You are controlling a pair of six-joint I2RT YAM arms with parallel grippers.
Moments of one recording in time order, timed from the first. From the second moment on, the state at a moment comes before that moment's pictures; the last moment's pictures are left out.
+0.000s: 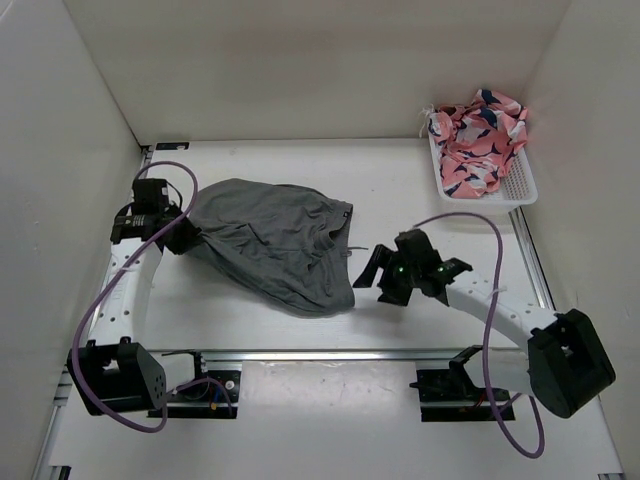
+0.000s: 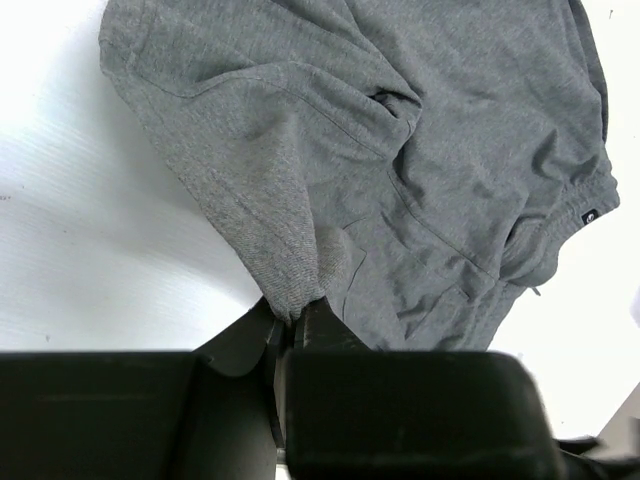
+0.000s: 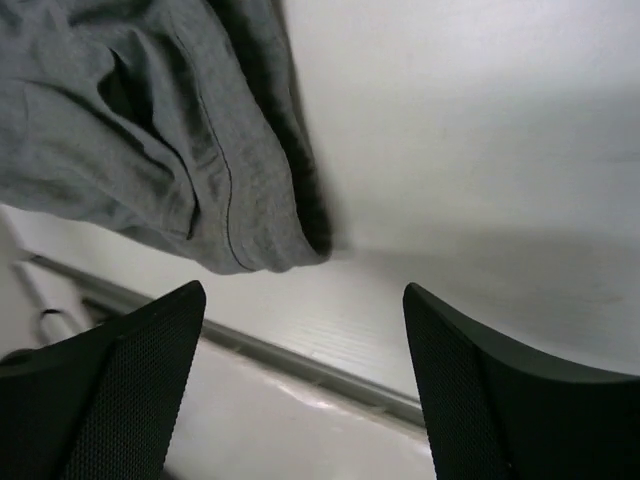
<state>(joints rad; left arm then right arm) 0.09 1.20 1.11 -0.85 0.06 -0.62 0.58 1.20 0.66 -0.39 -0.20 0.90</state>
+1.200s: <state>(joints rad) 0.08 1.29 1.36 -0.89 0.09 -0.61 0.41 1.43 1.13 -0.36 -0.09 0.95</state>
